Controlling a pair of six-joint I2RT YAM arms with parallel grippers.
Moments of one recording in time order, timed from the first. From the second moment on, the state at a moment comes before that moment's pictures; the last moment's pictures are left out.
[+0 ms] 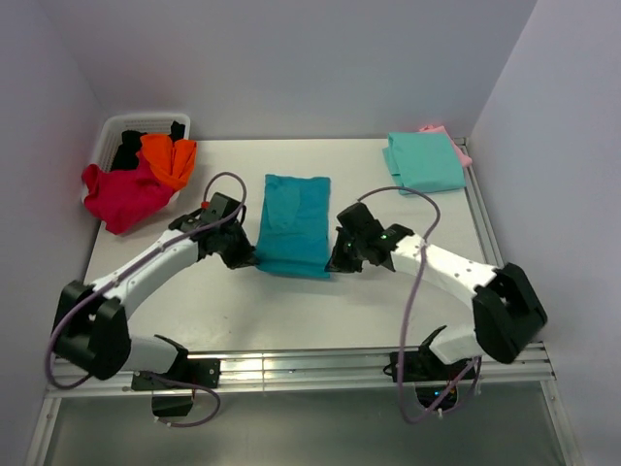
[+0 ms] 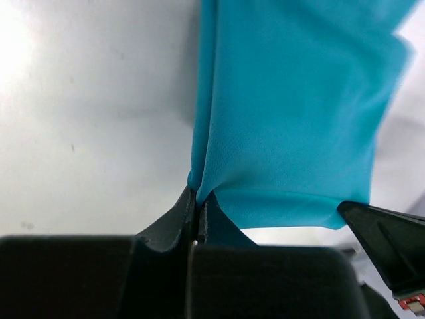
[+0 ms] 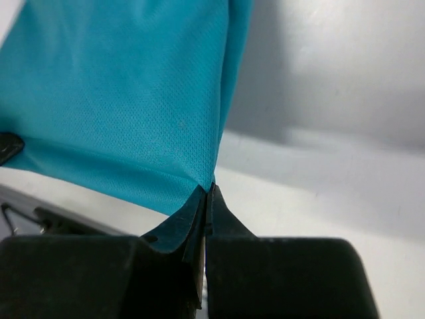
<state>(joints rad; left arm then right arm) -0.48 1.41 0.97 -0.65 0.07 -0.97 0.65 1.44 0.90 -0.47 -0.08 0.89</state>
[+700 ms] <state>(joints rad) -0.46 1.44 1.24 -0.83 0.08 -0.95 0.63 1.40 1.13 -0.72 -0.01 0.83</state>
